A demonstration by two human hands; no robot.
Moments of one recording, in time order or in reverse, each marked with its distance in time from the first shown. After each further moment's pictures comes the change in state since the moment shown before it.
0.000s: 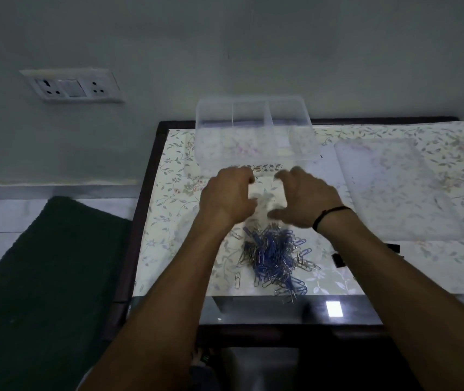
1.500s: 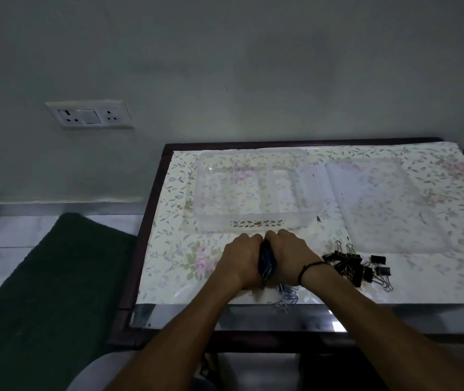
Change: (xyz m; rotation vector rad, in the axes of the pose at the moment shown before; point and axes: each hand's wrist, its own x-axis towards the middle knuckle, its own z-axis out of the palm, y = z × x) left_hand -0.060 0.024 0.050 0.045 -0.341 0.024; right_hand -0.047 -0.006 0.049 0.132 -0.226 -0.053
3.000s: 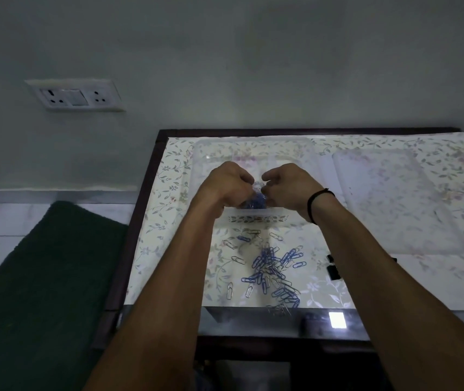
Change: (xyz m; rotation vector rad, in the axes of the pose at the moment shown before) left_hand 0.060 -0.015 -0.096 -0.710 0.113 -0.215; right_hand 0.074 0.004 -0.075 0.702 0.163 0.115
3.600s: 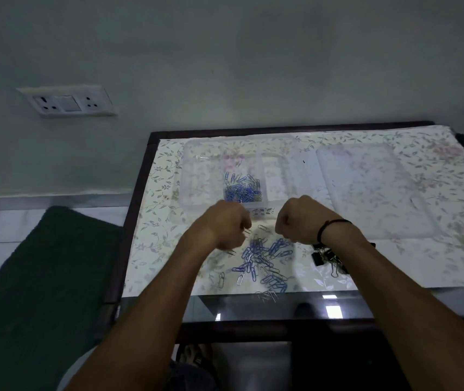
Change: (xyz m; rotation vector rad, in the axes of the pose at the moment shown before) left_hand -0.050 -0.025 0.031 0.735 -0.185 0.280; right_hand -0.063 0.047 -0.016 -0.617 -0.125 -0.072
